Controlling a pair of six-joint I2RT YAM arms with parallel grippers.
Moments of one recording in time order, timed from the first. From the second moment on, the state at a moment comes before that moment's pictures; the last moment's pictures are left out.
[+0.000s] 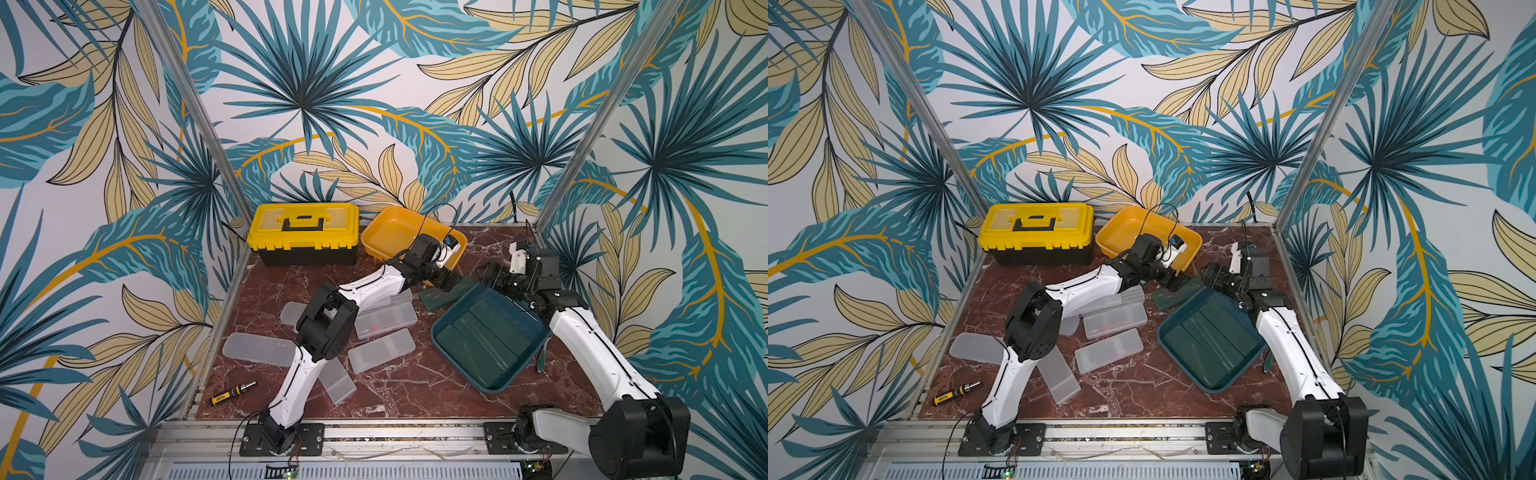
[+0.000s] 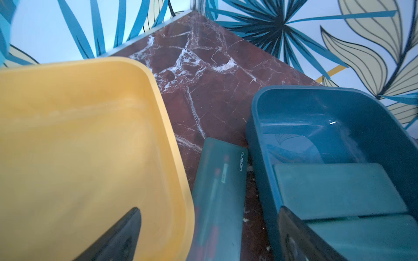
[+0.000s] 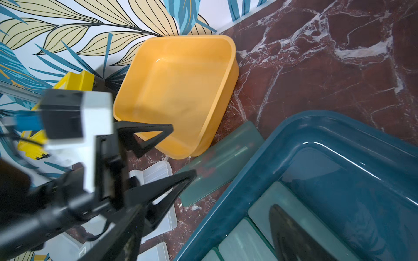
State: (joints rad) left arm -0.73 2.17 1.78 -0.18 0.28 0.02; right arm 0.02 1.22 0.96 -0.40 -0.25 0.46
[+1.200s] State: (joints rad) left arm -0.73 2.01 1.33 -0.12 0.15 0.23; right arm 0.02 1.18 0.89 -0.38 -0.26 0.46
